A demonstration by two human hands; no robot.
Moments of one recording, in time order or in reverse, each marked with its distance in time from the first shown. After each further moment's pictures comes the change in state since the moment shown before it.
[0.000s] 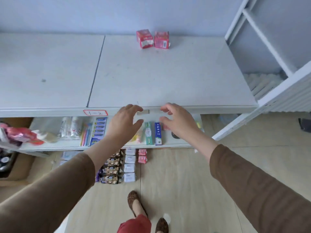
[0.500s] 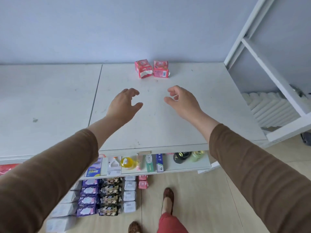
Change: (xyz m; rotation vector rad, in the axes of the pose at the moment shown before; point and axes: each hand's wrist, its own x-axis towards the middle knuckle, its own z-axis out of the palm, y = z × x) left_hand 0.198 -0.018 -0.052 -0.057 0.025 -0.033; right_hand 0.185 -0.003 -0.075 0.039 0.151 0.108
